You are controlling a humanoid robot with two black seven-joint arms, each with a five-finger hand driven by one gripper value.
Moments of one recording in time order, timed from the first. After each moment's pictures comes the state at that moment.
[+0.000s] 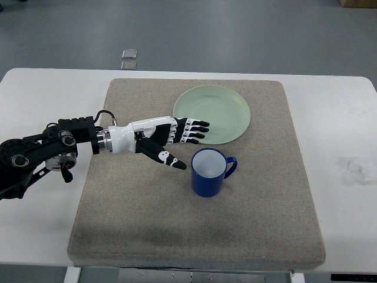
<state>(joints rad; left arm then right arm) -0.83 0.43 -0.33 -1.02 0.72 -0.57 -0.43 0.00 0.00 0.04 0.07 -0.03 0.15 0.23</state>
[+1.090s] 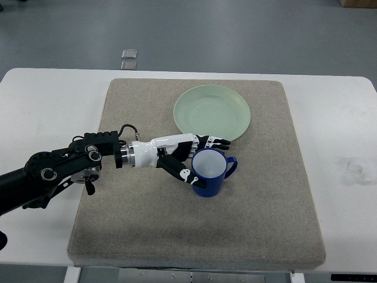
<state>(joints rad) -0.80 0.30 -0.32 -0.98 0.79 -0.53 -0.43 0.00 0.00 0.04 0.07 -0.03 0.15 0.23</state>
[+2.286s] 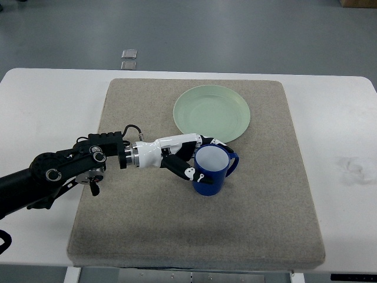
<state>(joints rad) -0.80 0.29 -0.32 -0.98 0.79 -0.51 -0.43 0.00 0.00 0.04 0.07 -0.03 0.15 0.23</state>
